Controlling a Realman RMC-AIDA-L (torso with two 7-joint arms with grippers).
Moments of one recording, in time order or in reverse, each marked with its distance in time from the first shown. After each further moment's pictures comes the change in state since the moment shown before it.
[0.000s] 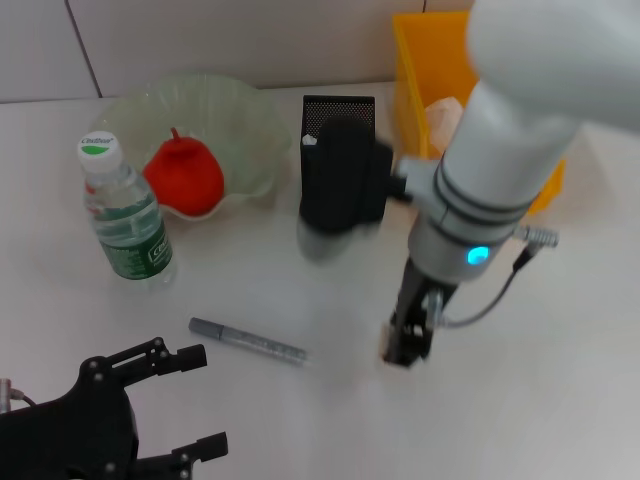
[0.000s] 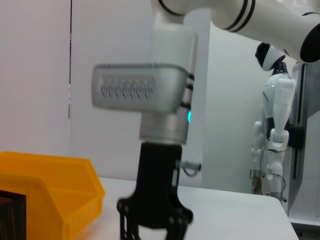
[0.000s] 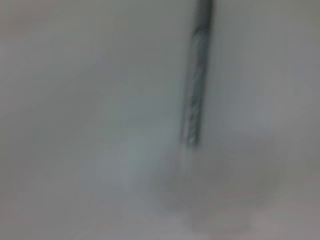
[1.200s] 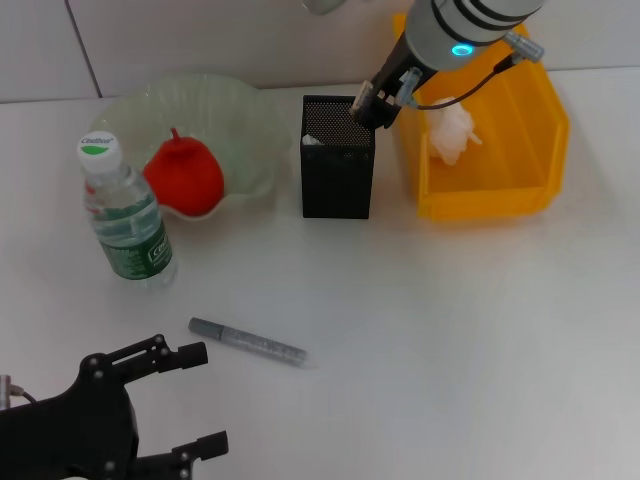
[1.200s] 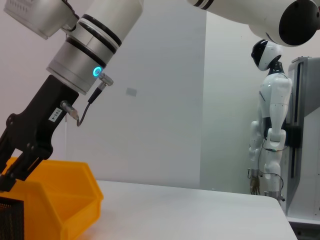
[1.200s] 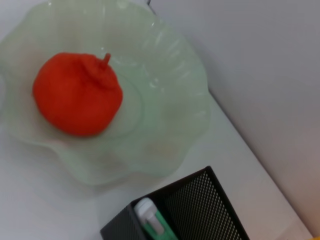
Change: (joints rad) left arm -0.003 0.000 0.000 0.011 0.000 0.008 0.003; right arm 0.146 -0.001 0.335 0.087 -0.289 0.328 -0.010
